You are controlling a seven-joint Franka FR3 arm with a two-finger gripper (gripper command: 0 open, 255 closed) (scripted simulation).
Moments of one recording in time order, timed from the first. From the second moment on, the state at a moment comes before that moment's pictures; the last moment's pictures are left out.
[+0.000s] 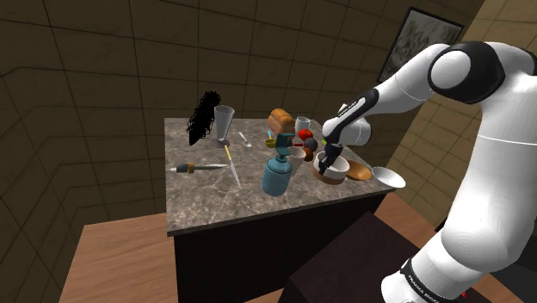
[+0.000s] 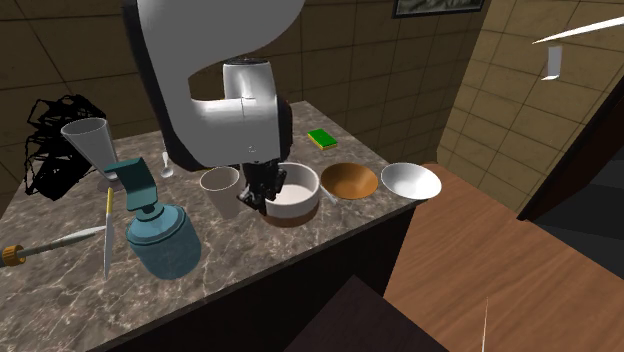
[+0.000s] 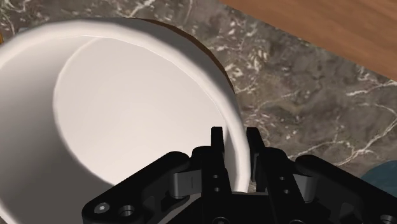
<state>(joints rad) -0.14 0.33 -0.25 -2.28 0.19 2.64 -0.64</state>
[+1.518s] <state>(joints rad) -0.32 0.24 -0.38 -2.22 0.17 2.46 -0.91</state>
